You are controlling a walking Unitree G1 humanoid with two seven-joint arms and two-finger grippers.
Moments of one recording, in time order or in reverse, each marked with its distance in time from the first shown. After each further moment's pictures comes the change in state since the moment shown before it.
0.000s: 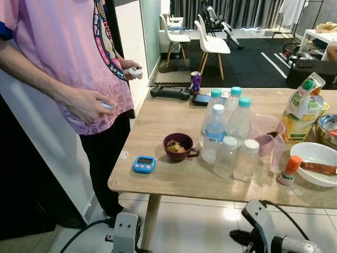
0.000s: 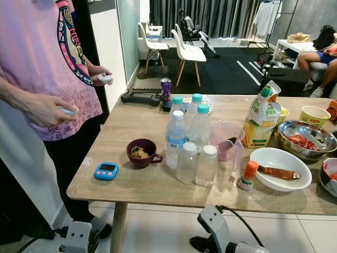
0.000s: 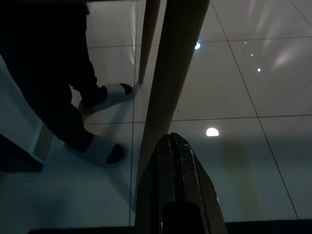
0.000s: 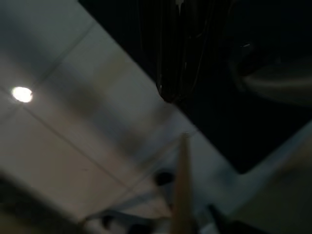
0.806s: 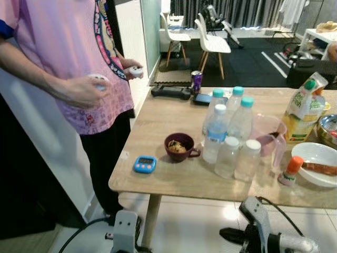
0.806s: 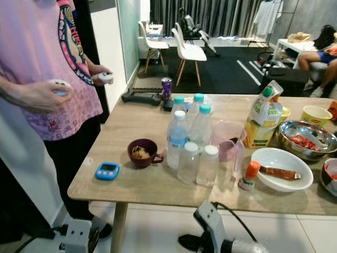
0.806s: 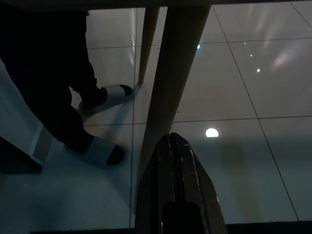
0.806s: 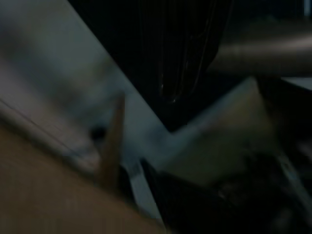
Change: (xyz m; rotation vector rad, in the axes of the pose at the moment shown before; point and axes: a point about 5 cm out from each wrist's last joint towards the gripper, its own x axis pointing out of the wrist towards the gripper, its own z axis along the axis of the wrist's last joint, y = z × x) left arm 0.003 0.000 0.003 0.000 -0.001 0.002; right arm -0.012 0.021 0.036 0.151 -0.211 0.350
